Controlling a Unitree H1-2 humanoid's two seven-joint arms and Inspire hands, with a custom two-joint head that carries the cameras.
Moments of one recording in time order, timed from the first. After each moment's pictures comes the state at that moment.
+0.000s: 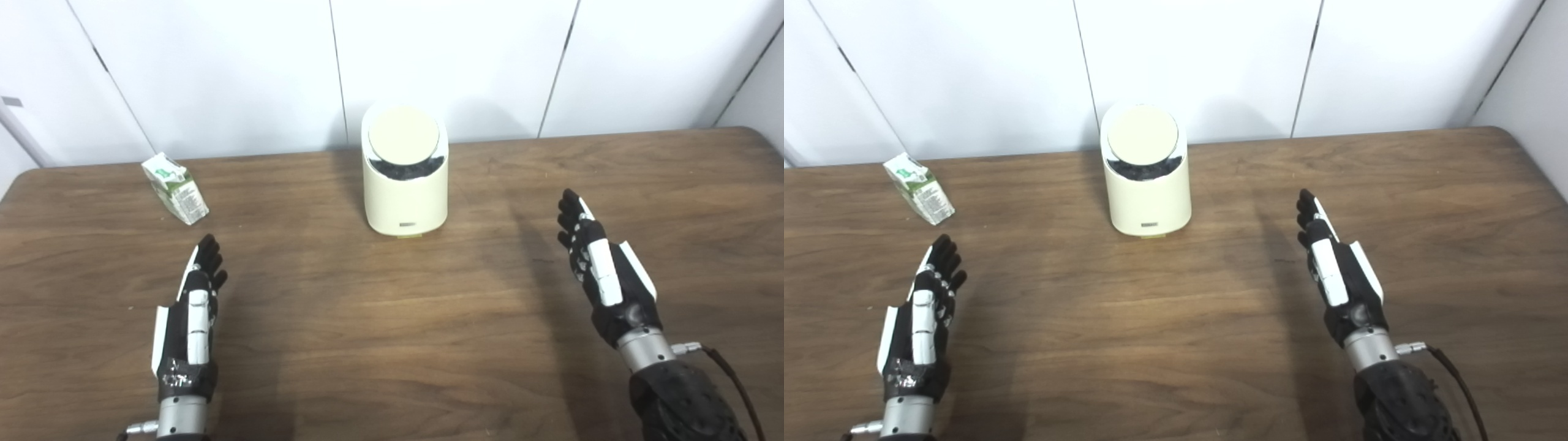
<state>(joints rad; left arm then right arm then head) 0.16 0.07 0.10 -0.22 -0.07 -0.08 0.00 0.06 -0.16 -0.07 -0.38 0.01 0.30 0.09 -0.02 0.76</state>
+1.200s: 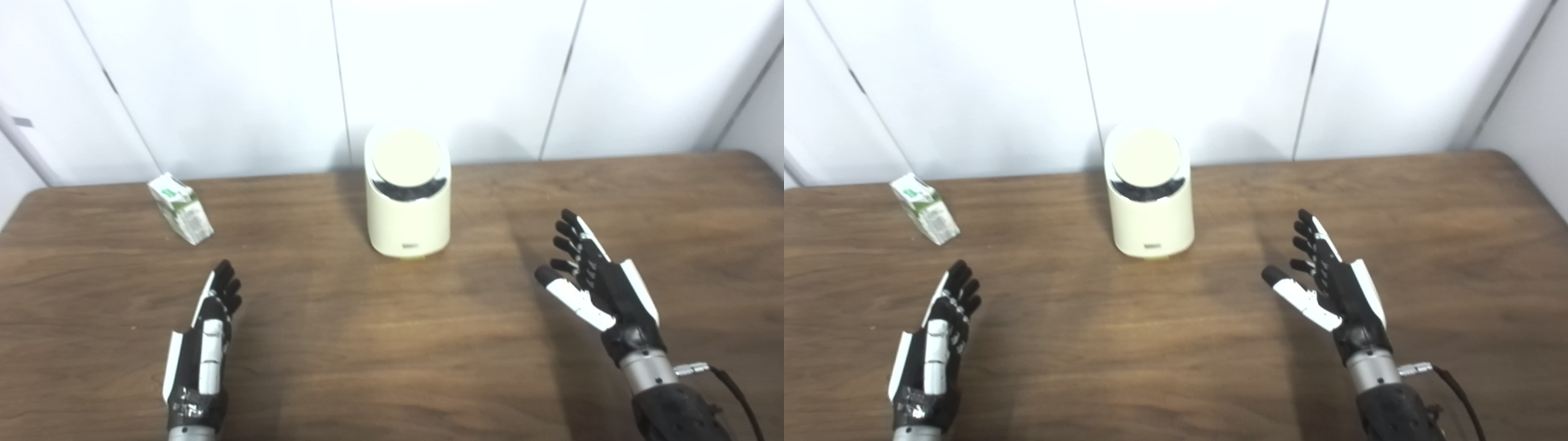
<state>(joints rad) 0.19 0.06 0.08 -0.20 -0.06 -0.17 -0.01 0.01 -0.16 -0.02 -0.37 -0.18 0.25 0.03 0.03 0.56</state>
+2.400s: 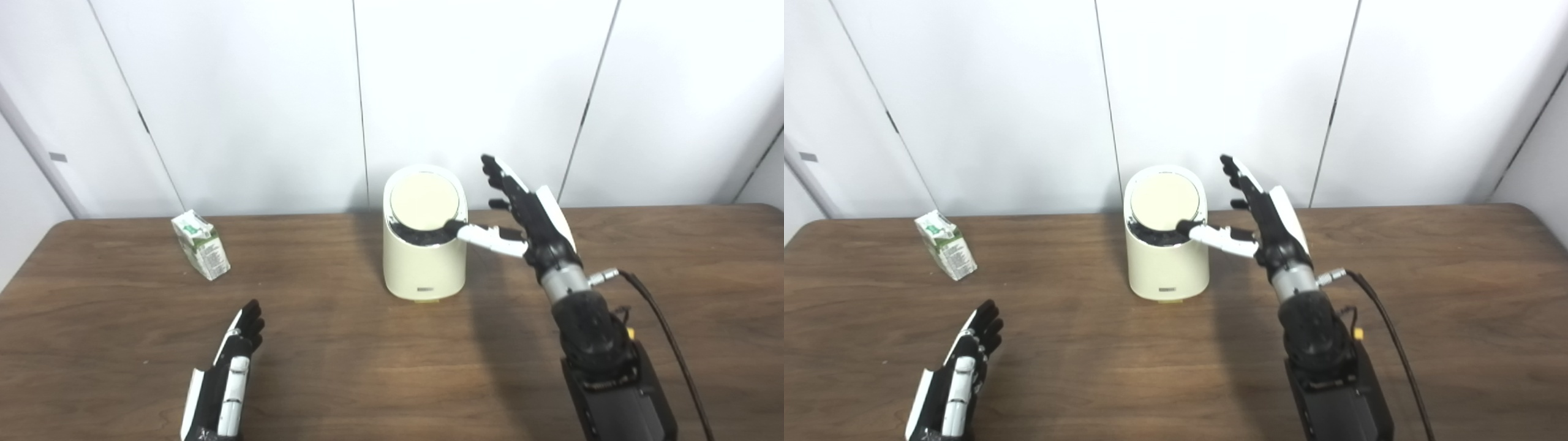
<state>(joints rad) 0.21 0.05 0.06 -0.21 -0.03 -0.14 0.00 -0.49 -0.09 0.11 -0.03 -0.39 0.31 0.02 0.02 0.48</state>
